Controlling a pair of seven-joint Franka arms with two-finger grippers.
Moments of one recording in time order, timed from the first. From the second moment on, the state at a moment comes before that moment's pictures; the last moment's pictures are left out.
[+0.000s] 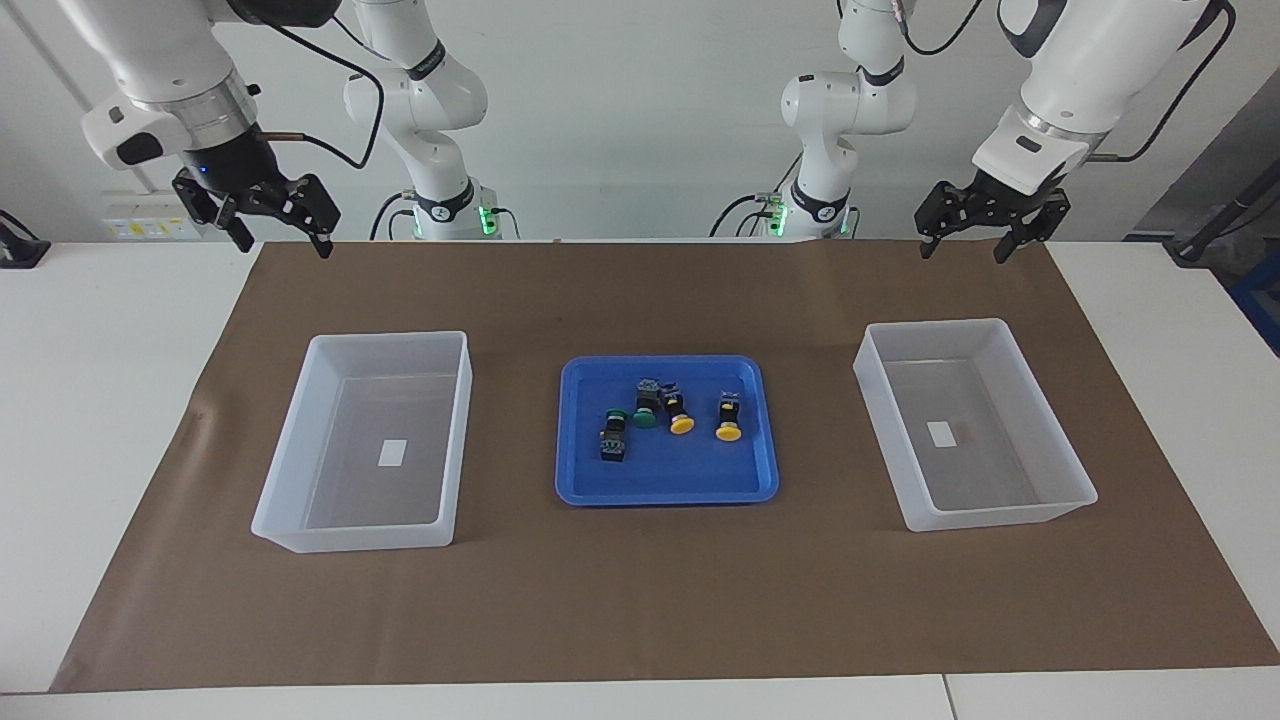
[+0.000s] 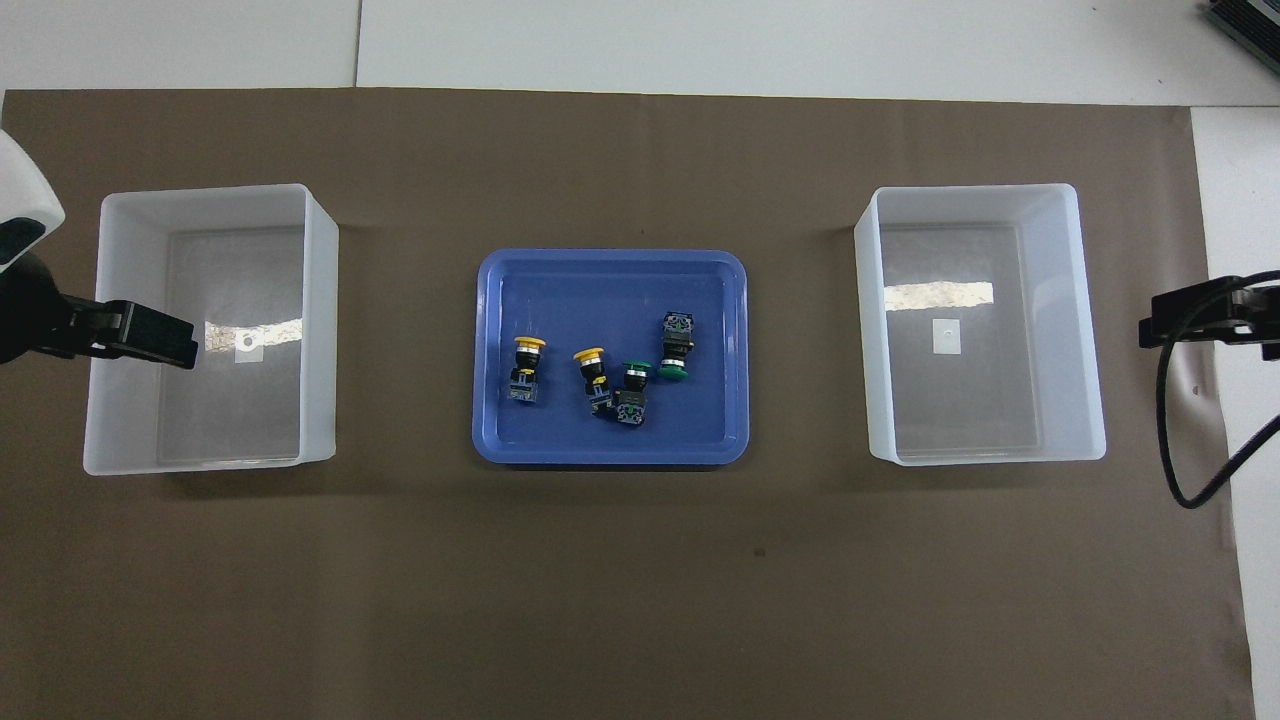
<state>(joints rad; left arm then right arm) -0.12 -0.03 0.01 -1.57 -0.01 1.50 0.03 0.04 -0.04 -0.07 -1.55 -0.01 1.50 0.09</state>
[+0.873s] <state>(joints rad) -0.12 -0.03 0.01 -1.57 -0.01 1.50 0.03 0.10 -0.03 -0.07 -1.57 -0.01 1.55 0.12</state>
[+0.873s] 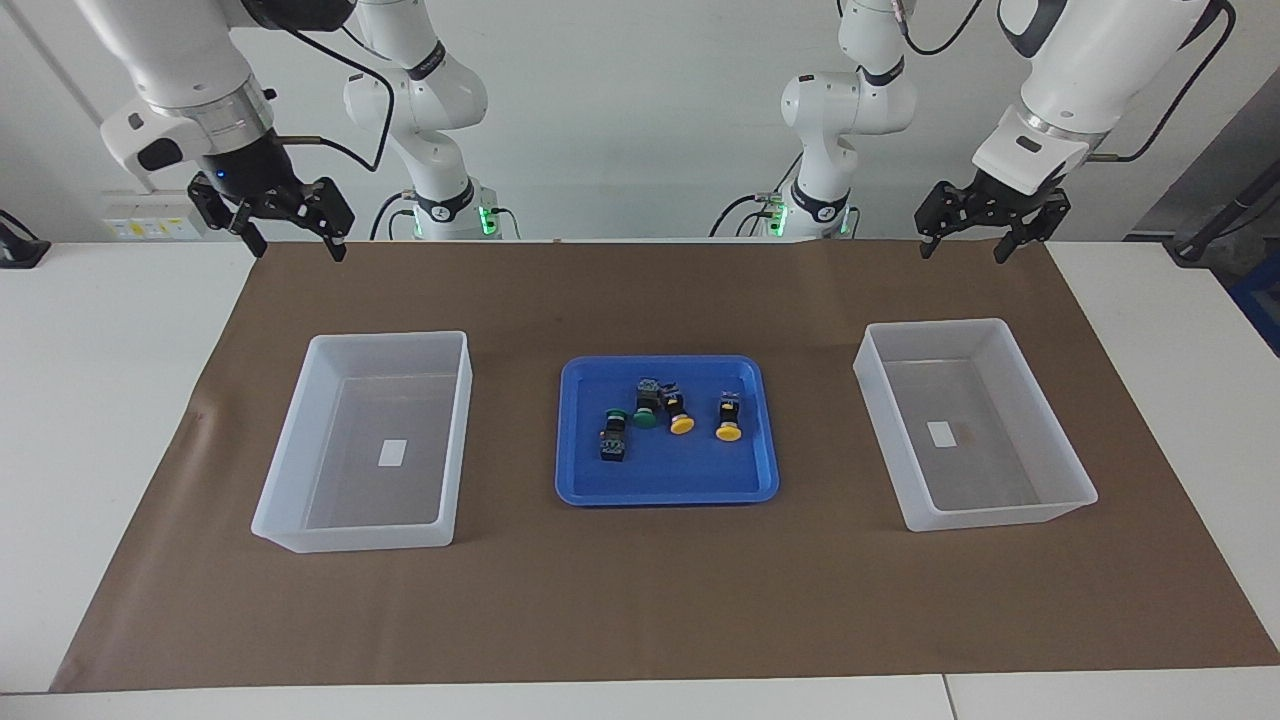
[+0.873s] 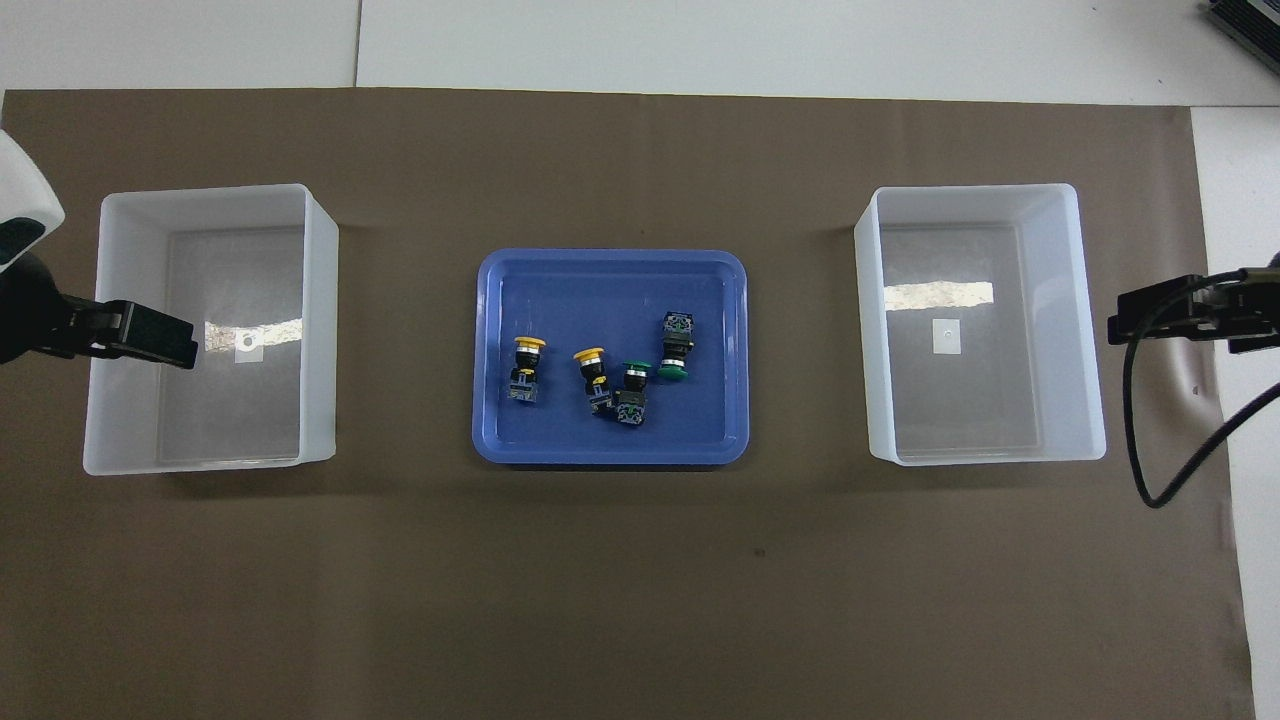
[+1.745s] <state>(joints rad) -0.12 -0.03 0.01 -1.57 -0.01 1.50 0.03 0.48 0.31 -0.07 -1.66 -0.01 2.08 0.62</state>
